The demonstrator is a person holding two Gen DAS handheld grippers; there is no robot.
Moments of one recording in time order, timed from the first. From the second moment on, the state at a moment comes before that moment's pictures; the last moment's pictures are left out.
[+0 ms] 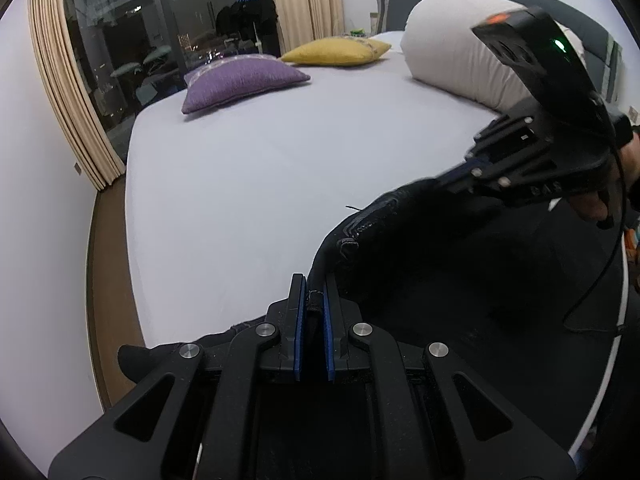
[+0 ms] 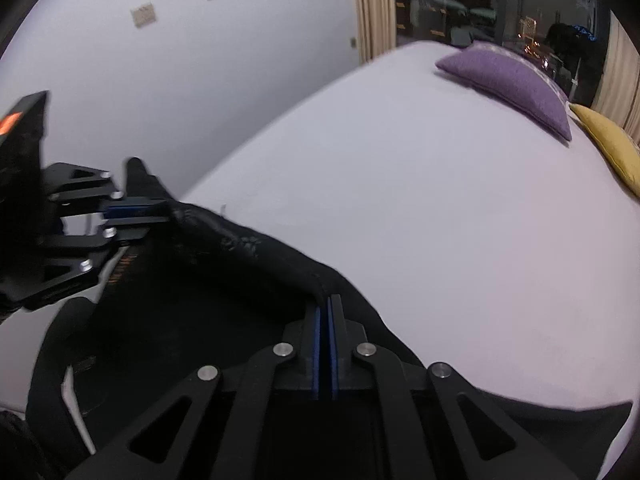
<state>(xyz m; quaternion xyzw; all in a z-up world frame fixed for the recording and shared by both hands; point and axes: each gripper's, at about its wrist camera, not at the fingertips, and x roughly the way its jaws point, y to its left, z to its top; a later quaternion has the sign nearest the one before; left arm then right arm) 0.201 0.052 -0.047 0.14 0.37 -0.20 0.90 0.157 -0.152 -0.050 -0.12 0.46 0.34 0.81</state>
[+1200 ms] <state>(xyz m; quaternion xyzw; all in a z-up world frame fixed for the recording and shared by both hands) -0.034 0.007 -0.146 0.40 0.35 -0.34 0.77 -0.109 -0.086 -0.164 -0.65 0.29 0.30 0.63</state>
